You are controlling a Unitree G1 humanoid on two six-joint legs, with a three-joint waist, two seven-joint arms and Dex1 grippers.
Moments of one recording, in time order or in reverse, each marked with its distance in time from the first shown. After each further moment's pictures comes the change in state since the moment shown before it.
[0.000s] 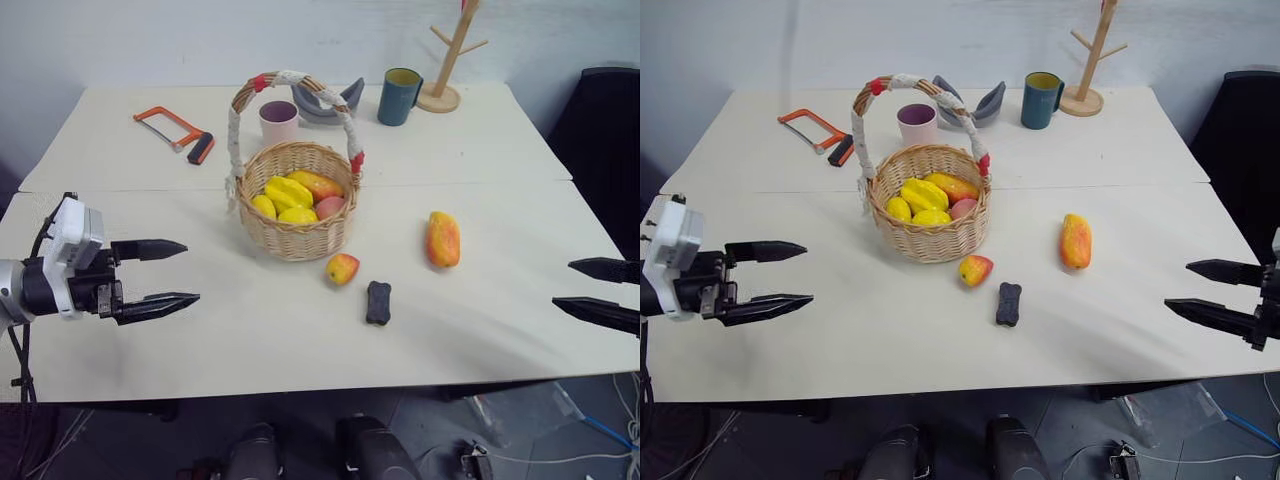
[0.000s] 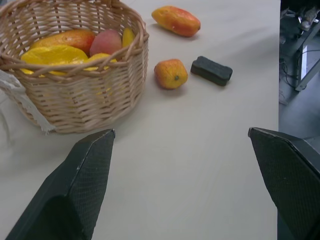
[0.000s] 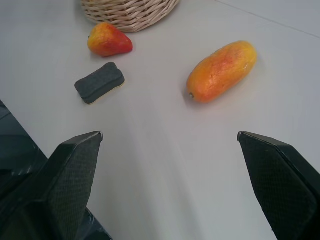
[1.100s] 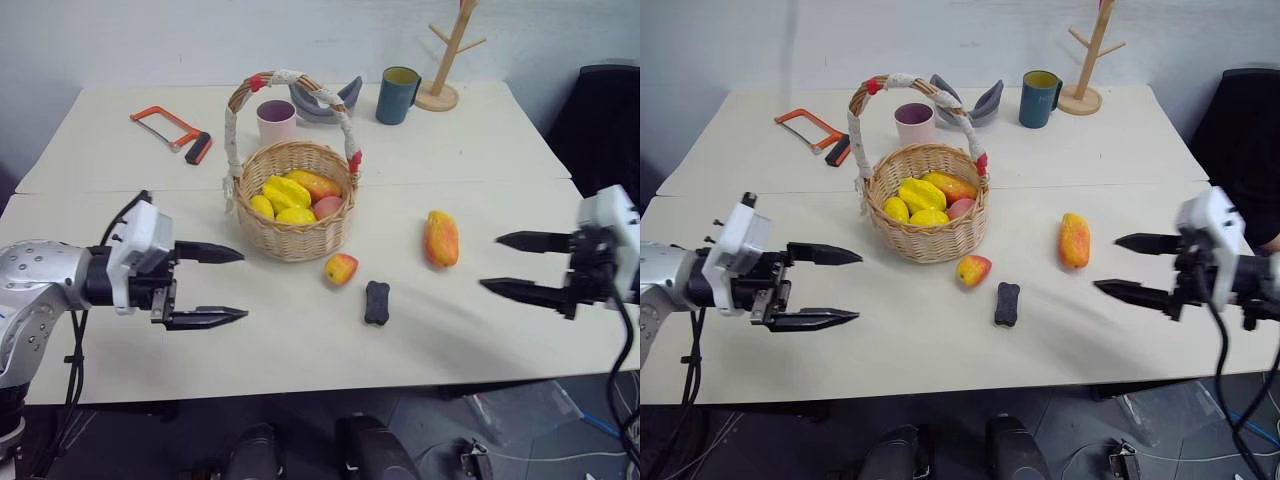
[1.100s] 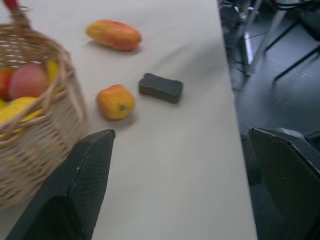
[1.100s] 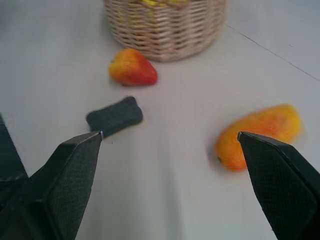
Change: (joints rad) left arm -0.150 -0.037 -0.253 -0.155 0.001 0.019 -0.020; right arm -0.286 0.057 0.370 -0.293 0.050 0.081 -0.178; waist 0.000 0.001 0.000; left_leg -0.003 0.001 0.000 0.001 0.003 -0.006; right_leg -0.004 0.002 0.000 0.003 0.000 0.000
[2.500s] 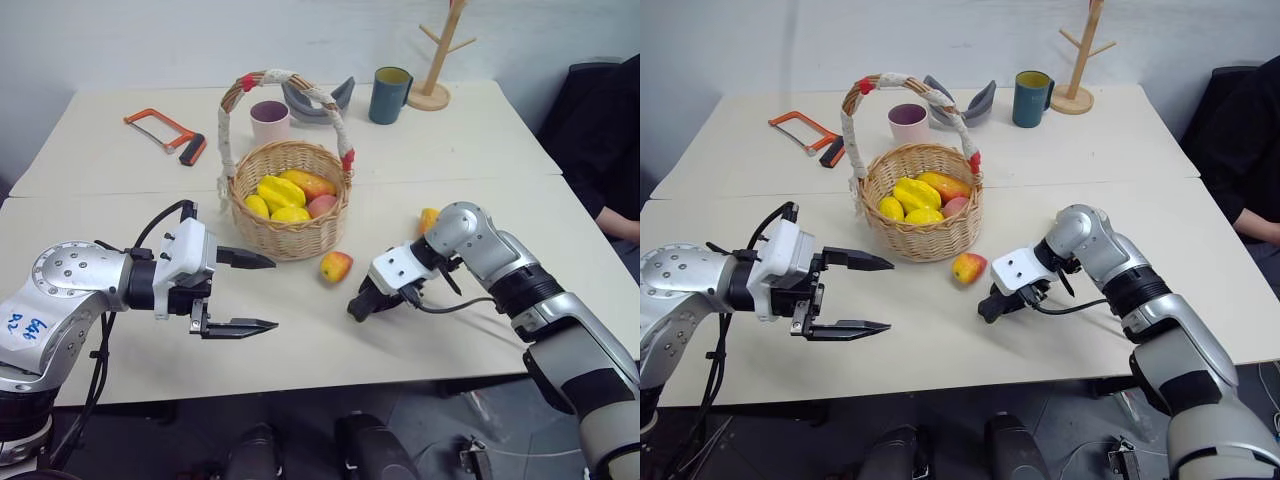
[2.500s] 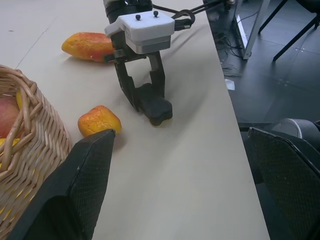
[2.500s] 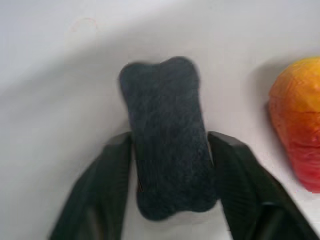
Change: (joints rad) left arm -0.036 -0.053 -0.080 -0.075 0.075 -0.048 0.096; right arm -0.761 0.483 0.881 0.965 -0.733 -1.051 0.436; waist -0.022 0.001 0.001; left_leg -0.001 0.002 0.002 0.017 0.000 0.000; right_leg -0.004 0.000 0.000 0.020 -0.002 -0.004
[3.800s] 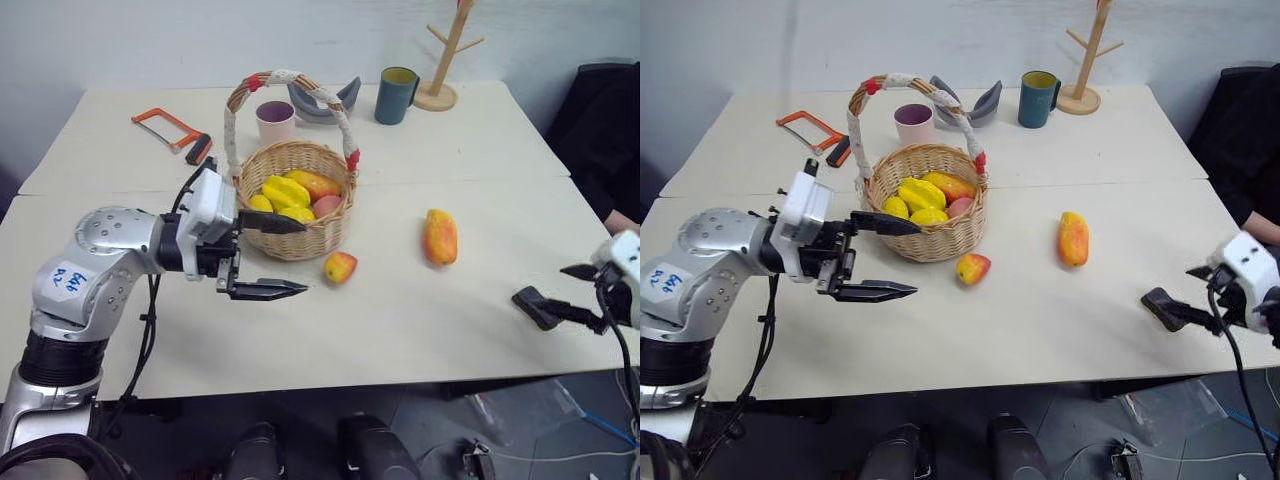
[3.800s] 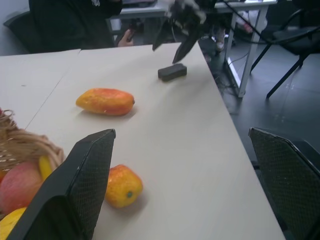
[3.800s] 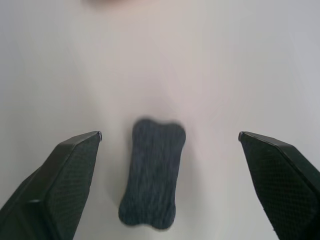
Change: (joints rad) left arm -0.244 -0.130 -0.087 0.192 0.006 -0.026 -0.040; right arm 0.844 -0.499 -0.973 -0.572 0.403 0.806 -0.393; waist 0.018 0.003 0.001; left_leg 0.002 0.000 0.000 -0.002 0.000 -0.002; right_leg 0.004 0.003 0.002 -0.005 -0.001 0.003
